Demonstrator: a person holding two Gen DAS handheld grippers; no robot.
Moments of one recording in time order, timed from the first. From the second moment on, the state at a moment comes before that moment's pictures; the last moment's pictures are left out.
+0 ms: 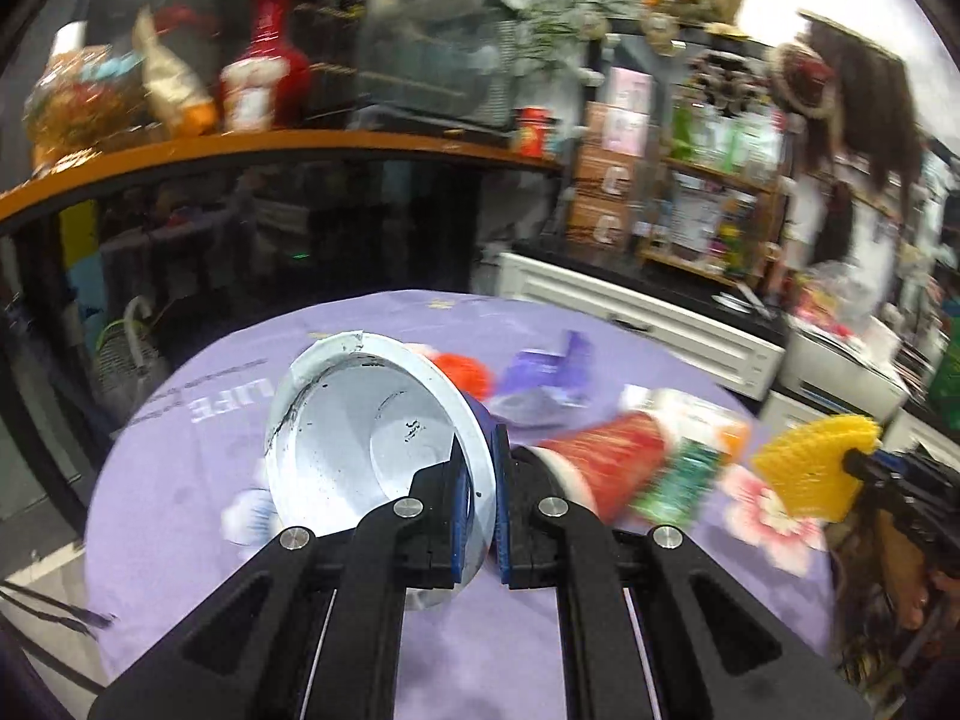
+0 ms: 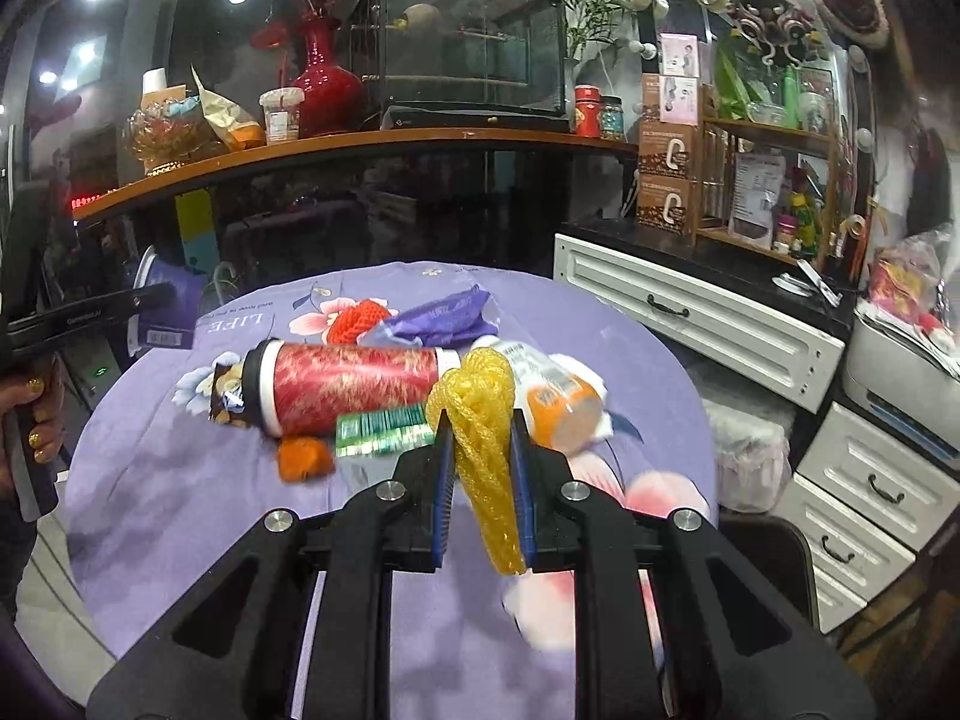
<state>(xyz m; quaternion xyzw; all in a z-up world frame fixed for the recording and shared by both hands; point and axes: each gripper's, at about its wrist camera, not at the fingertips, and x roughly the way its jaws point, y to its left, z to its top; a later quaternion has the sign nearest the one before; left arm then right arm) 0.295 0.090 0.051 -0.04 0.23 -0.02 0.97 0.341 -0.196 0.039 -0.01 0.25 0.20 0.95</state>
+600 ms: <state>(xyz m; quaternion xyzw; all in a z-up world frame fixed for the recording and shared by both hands) 0.287 -0.110 0.038 -0.02 0.25 -0.25 0.94 0.289 -0.332 -0.009 0.04 0.29 0.08 0.95</state>
